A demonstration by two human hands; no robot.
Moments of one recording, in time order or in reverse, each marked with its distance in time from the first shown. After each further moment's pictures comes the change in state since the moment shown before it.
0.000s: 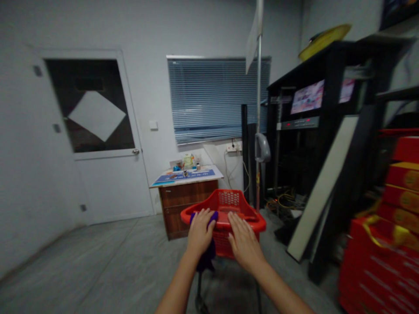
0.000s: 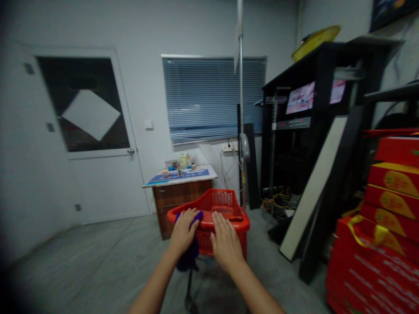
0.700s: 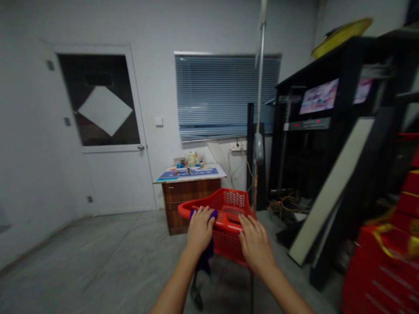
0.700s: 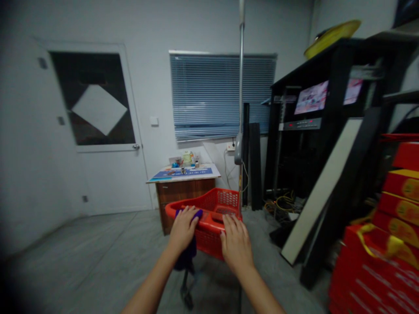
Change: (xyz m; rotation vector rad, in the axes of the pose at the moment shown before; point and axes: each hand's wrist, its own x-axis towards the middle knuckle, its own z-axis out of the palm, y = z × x) left_hand 0.002 0.008 -0.012 0.095 -0.019 -0.125; right_hand -0.007 0.013 -0.009 -0.028 0.099 0.020
